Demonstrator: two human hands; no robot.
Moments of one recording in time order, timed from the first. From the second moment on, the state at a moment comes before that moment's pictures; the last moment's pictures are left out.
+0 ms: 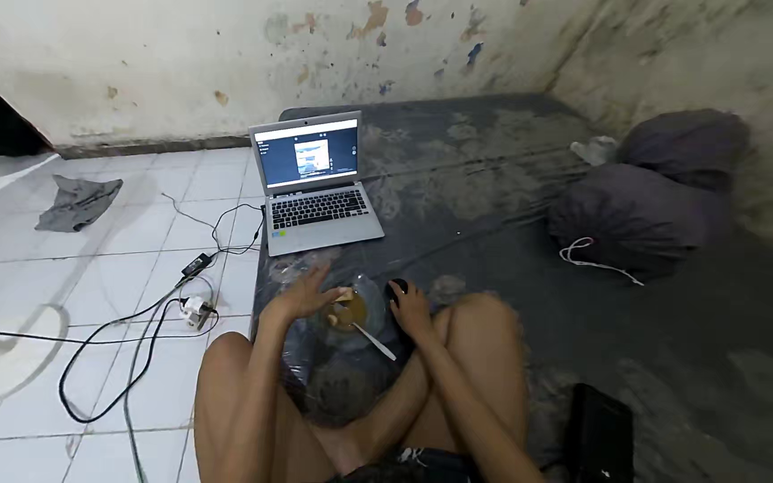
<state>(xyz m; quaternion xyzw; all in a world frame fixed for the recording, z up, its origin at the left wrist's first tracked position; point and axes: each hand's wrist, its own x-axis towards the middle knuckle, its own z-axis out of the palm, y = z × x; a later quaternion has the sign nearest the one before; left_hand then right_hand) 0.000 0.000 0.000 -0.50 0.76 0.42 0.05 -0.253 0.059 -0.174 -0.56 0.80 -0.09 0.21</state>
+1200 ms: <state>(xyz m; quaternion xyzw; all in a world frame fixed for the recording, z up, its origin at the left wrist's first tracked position) 0.030 -0.017 -0.126 -0.56 0.63 0.45 0.30 -0.254 0.058 -0.179 -0.55 0.80 -0.10 0.19</state>
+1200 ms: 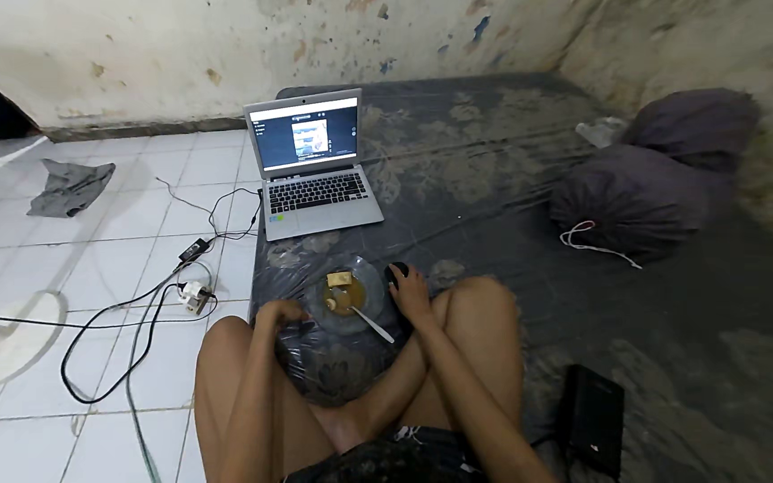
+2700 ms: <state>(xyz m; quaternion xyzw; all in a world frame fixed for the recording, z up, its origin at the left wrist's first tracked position) 0.022 -0.017 -0.121 -0.57 0.62 0.45 0.29 -0.253 0.060 -0.169 -0.52 0.82 -0.10 0.21</state>
